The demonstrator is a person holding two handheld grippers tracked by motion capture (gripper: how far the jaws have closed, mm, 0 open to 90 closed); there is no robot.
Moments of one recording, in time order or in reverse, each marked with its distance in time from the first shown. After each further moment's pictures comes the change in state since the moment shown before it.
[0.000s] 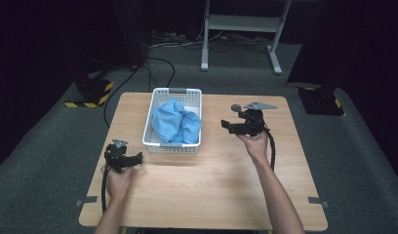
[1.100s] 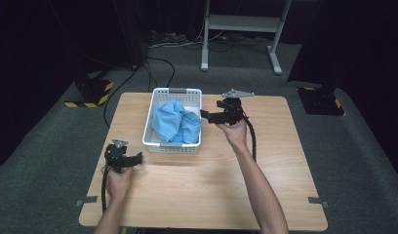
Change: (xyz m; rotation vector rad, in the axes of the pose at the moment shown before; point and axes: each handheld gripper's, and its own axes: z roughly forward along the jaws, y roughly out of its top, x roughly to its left) left arm 0.000 0.000 0.000 -0.002 -0.001 0.003; right arm 0.038 0.039 0.051 -0.030 0.092 -0.062
